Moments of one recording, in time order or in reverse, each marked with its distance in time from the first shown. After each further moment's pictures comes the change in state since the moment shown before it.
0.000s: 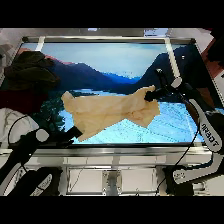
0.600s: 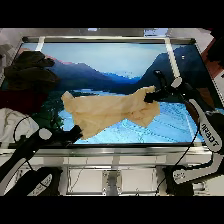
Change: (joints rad) left arm -0.001 -0.105 -0.023 -0.195 0.120 0.148; right arm 0.000 0.000 0.000 0.008 0.060 0.000
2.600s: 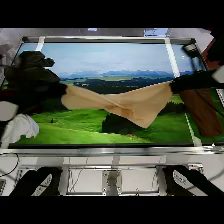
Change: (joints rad) left arm 0.000 0.188 0.712 0.344 -0.080 0.188; right arm -0.077 0.566 0.101 -0.172 0.245 0.036
